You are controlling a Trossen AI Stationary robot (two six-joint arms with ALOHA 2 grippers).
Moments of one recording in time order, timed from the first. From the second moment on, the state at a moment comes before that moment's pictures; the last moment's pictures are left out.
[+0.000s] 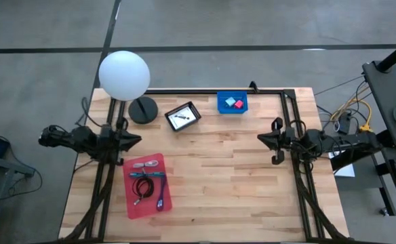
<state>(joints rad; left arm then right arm) -0.26 0.02 0.18 0.09 -0.30 -0.05 0.10 0.14 0.02 0.30 0.24 0.10</state>
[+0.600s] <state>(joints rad) -0.26 0.09 0.01 0.29 -0.31 -0.05 0.10 0.14 0.02 0.24 0.29 0.17</state>
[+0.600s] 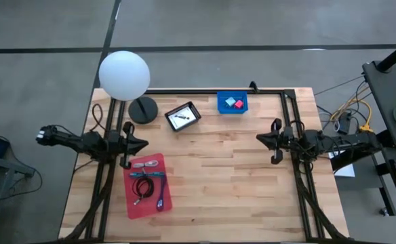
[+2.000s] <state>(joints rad) -0.26 0.05 0.01 0.20 -0.35 -0.18 0.10 0.02 0.01 0.16 0.13 0.19</state>
